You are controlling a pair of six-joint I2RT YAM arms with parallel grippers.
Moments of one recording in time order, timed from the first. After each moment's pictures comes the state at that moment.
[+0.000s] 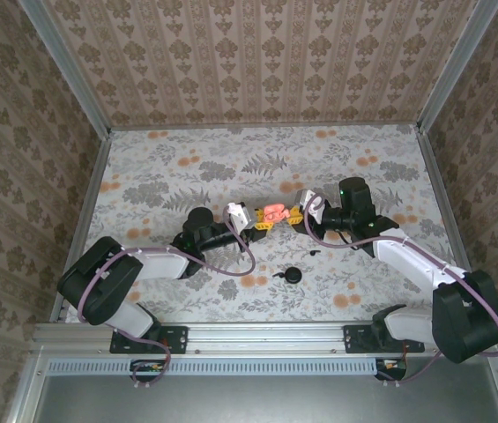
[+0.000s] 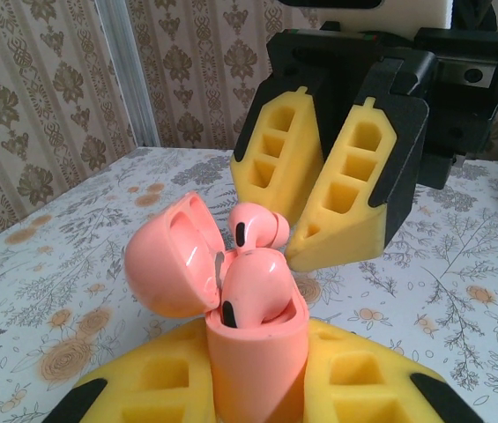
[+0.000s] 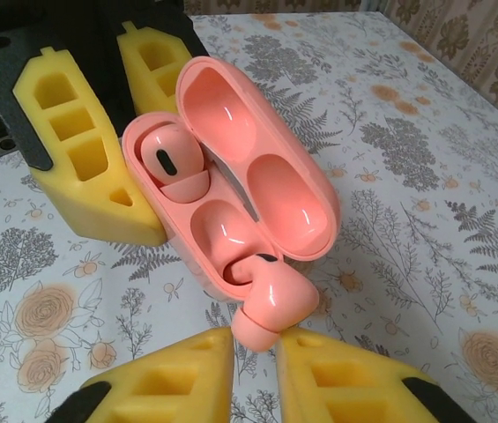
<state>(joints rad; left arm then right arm) -0.74 1.51 0.49 0.96 0.55 0.14 0.33 1.25 0.69 -0.02 -0.73 -0.57</state>
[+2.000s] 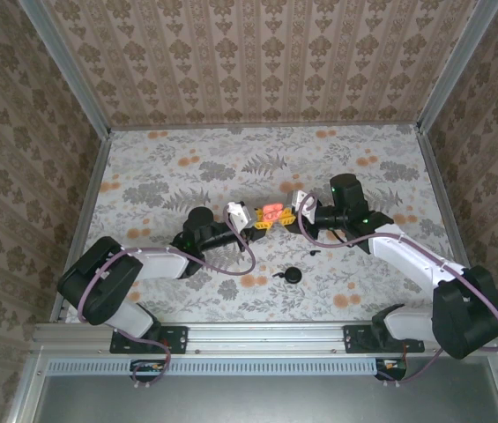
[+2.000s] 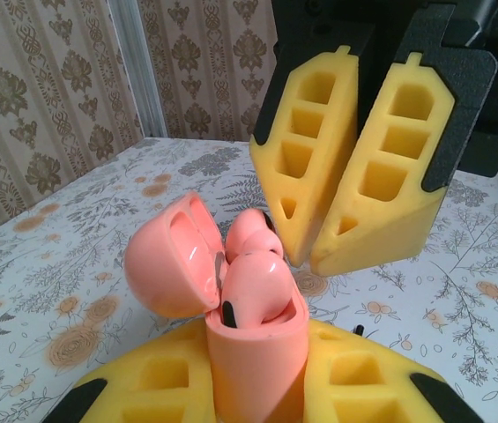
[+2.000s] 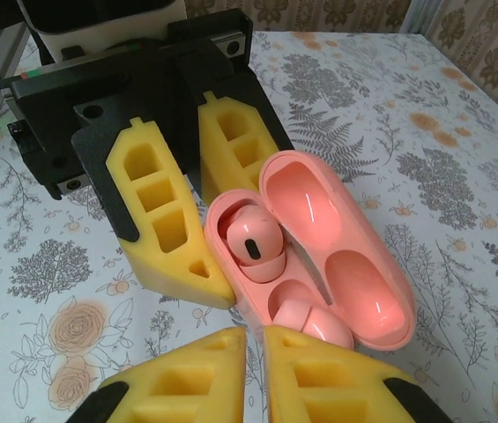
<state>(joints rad) -0.74 1.51 0.49 0.94 0.54 0.14 0.39 1.27 0.76 -0.08 -0.75 -0.60</state>
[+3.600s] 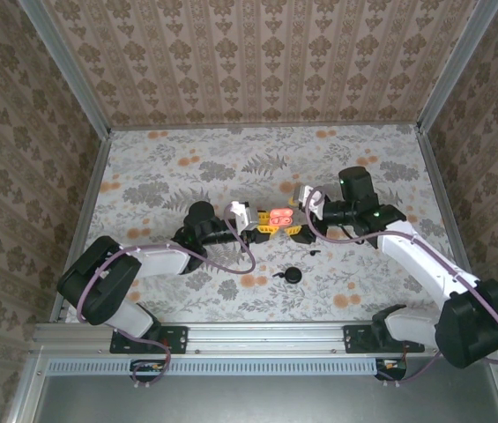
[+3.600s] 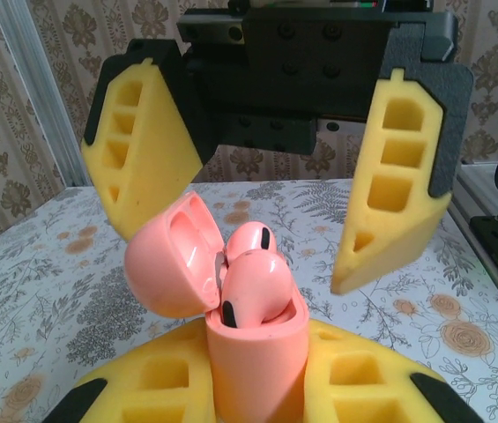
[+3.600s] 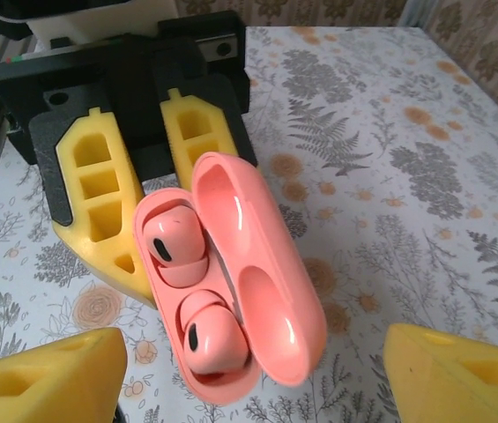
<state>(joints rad) -0.74 1.51 0.55 0.93 0.75 0.14 0.35 1.22 0.86 -0.31 -0.77 -0.68</state>
